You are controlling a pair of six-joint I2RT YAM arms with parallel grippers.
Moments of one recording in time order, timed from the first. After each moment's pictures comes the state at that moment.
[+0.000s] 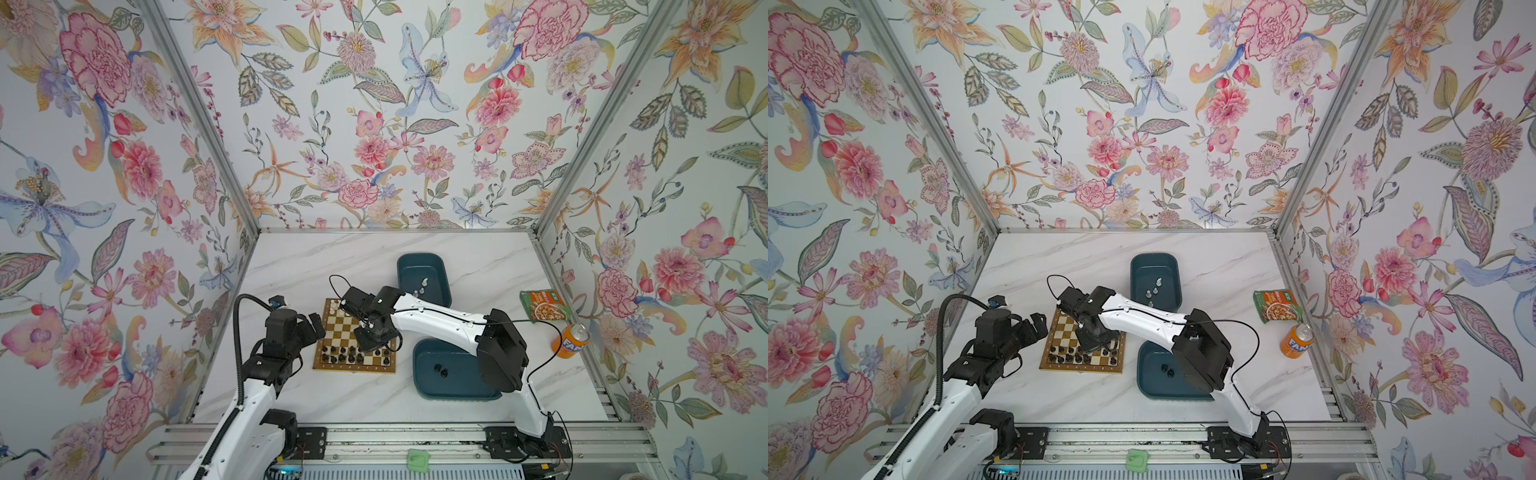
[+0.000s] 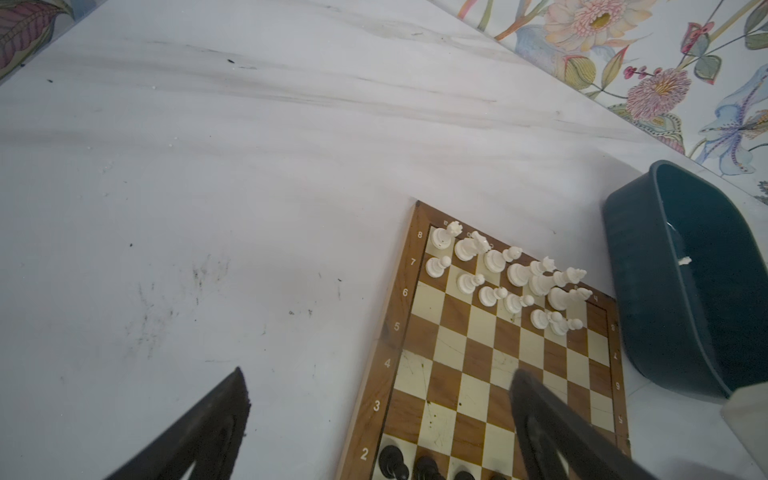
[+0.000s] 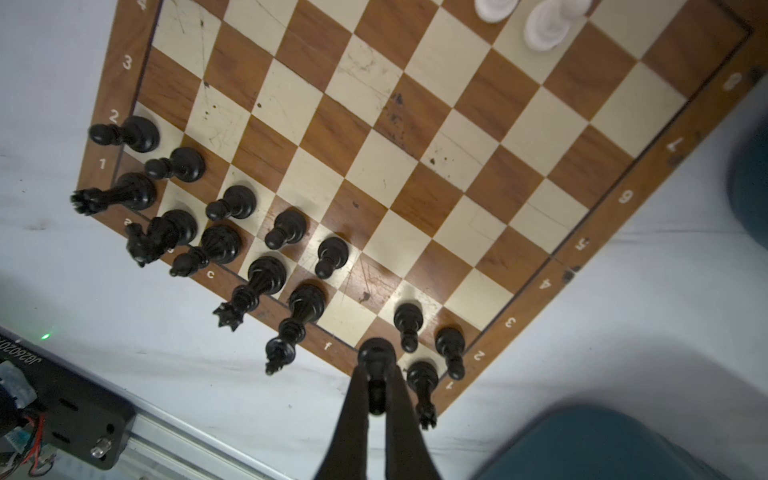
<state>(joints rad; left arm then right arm) -0.15 0.79 0.46 -0.36 -0.11 -0.50 1.09 2.15 1.88 -1.10 0.01 0.53</state>
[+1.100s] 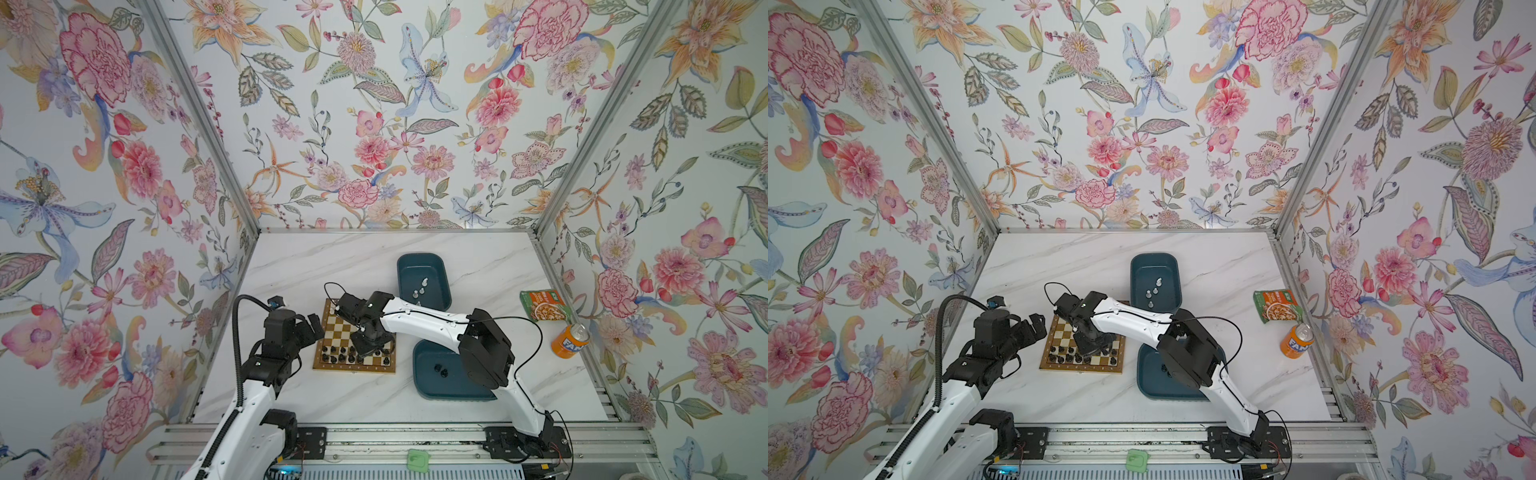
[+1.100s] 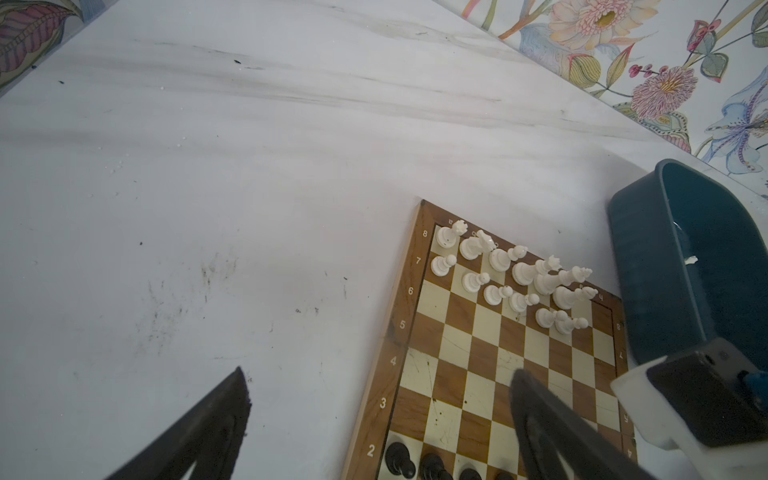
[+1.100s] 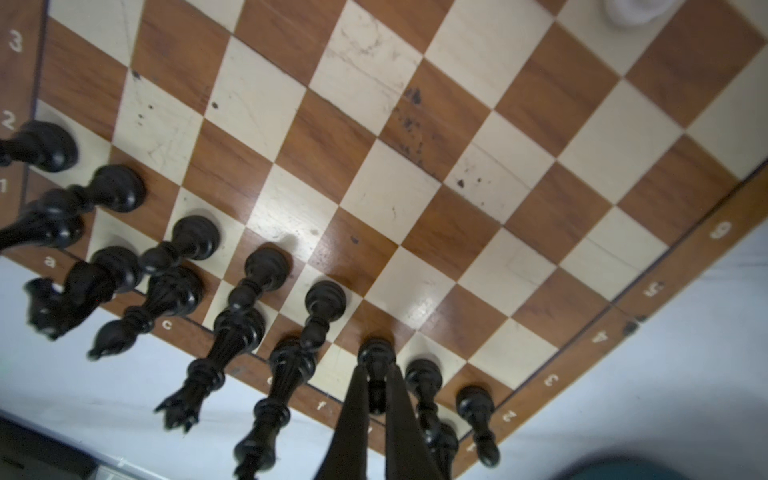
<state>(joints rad) -0.15 0.77 0.46 -0.37 -0.11 -0.49 1.10 2.24 1.91 -1.09 0.01 0.54</state>
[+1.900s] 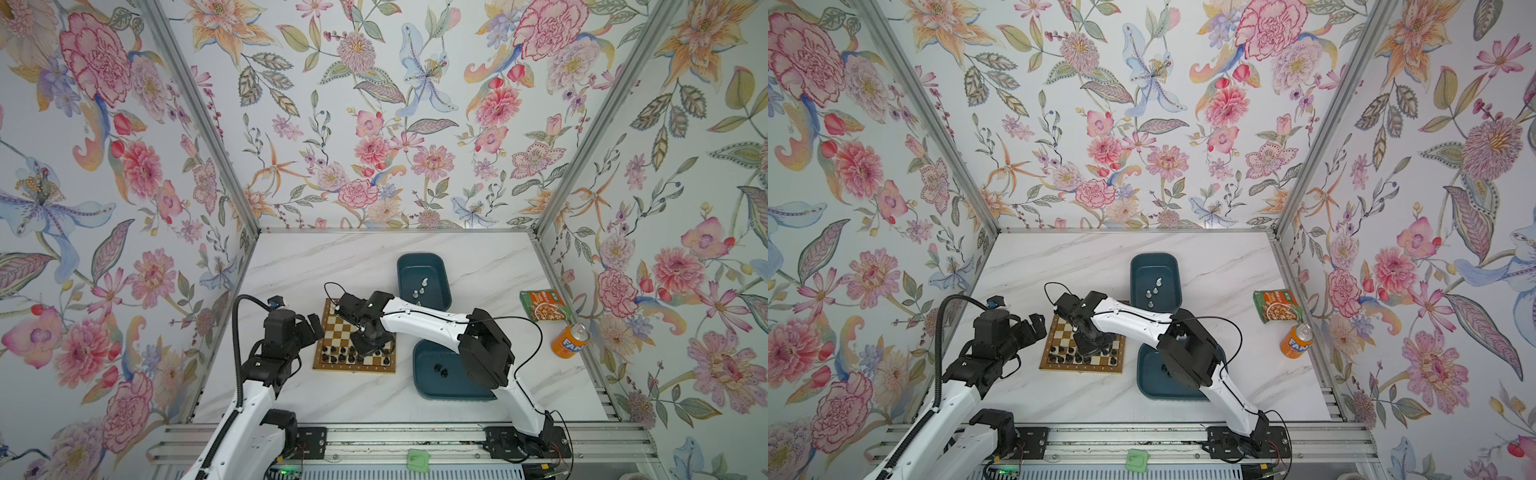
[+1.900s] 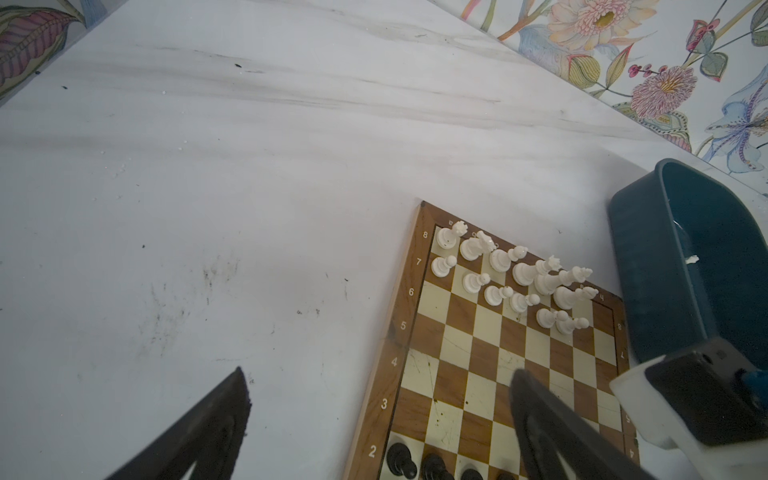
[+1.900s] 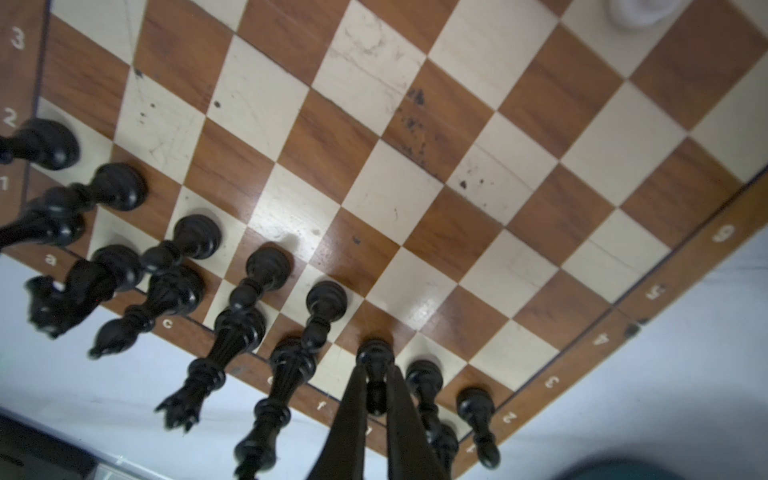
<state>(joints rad) -0.15 0.77 0.46 -0.37 -0.11 -0.49 1.09 2.24 1.91 -1.09 0.00 0.53</state>
